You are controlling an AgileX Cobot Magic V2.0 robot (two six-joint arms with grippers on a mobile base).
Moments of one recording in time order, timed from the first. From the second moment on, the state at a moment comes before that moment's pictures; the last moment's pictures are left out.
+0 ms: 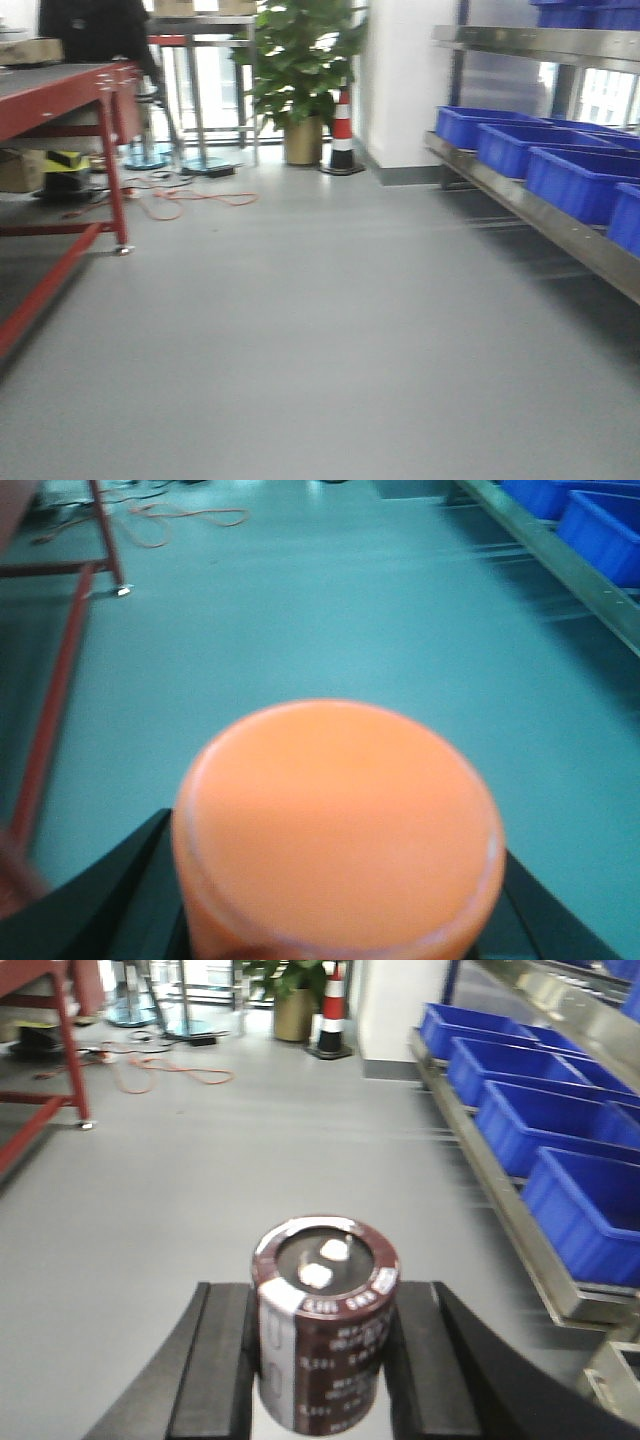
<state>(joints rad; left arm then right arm) -0.08 0.71 -1.03 -0.11 0.83 0.11 0.07 0.46 -0.90 0.11 0.78 -0.11</state>
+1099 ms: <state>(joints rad) -0.08 0.71 -1.03 -0.11 0.83 0.11 0.07 0.46 -0.90 0.11 0.78 -0.11</state>
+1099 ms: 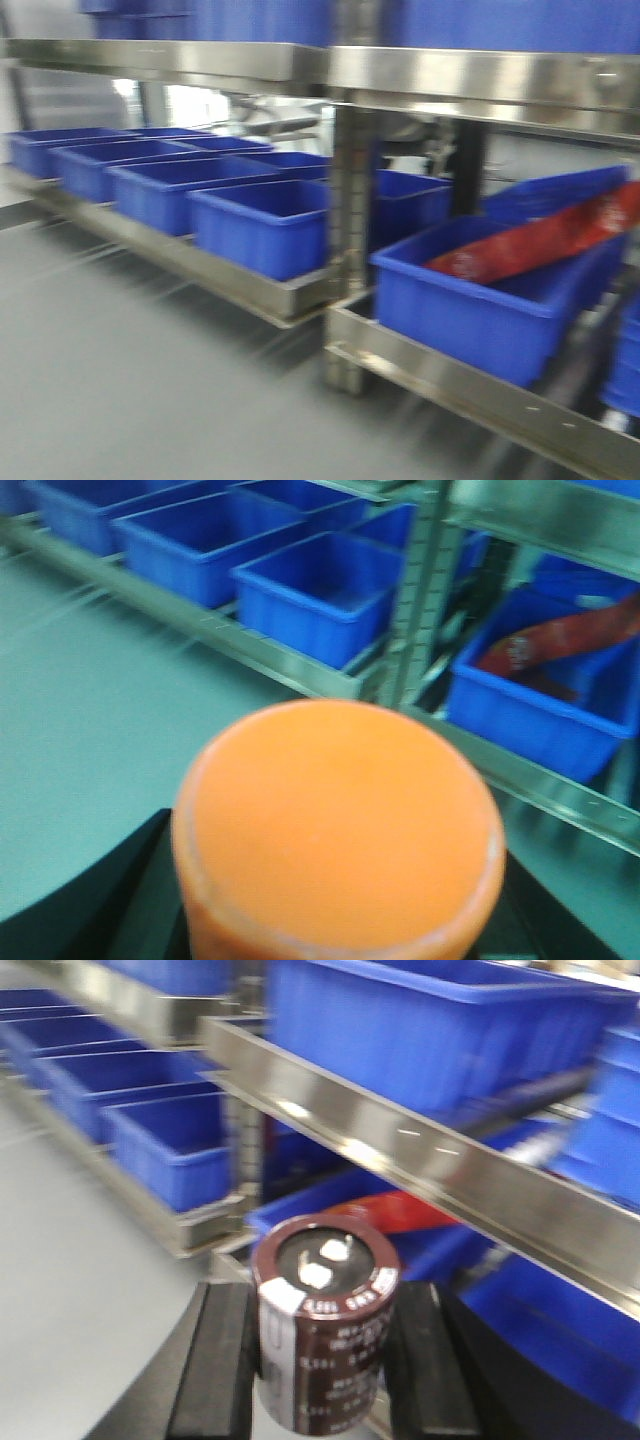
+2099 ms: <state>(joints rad) -0.08 0.71 -1.03 -0.11 0.83 0.11 0.07 0.46 -0.90 0.11 0.78 -0.11</state>
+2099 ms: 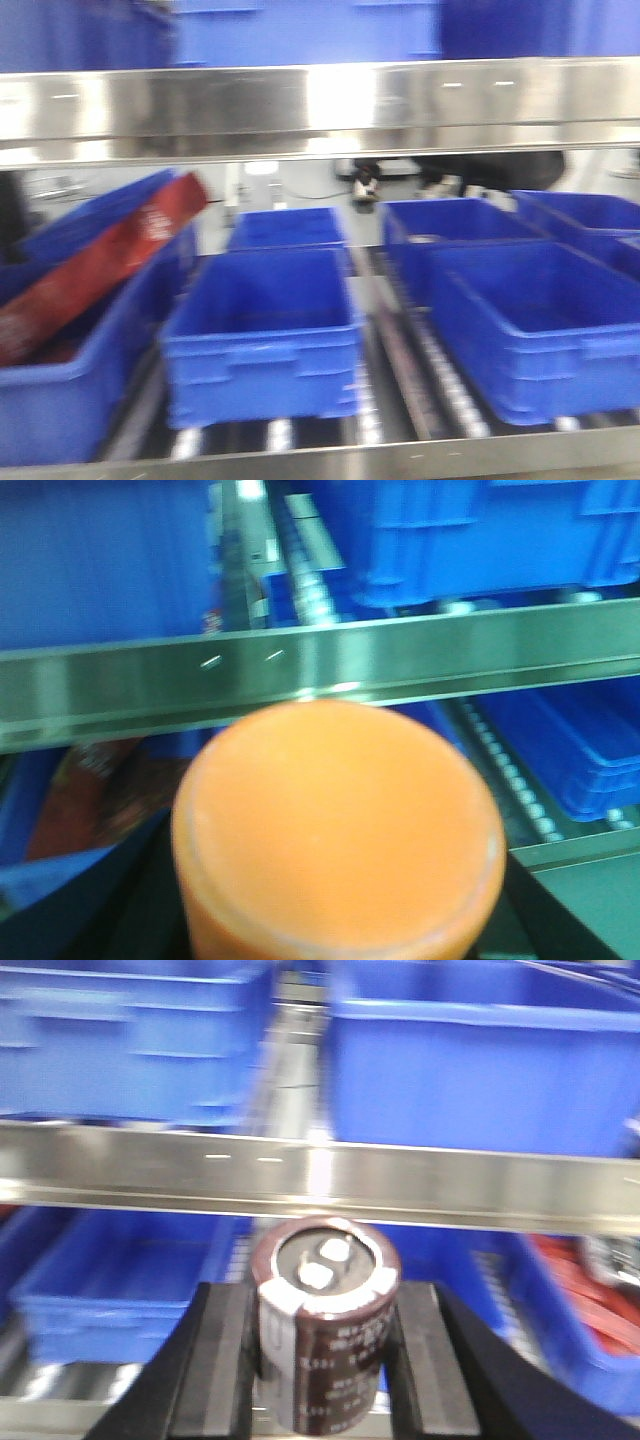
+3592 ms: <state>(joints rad) -0.08 0.72 -1.03 -0.11 0.83 0.11 0.07 0.46 -0.90 0.11 0.78 -0.11</state>
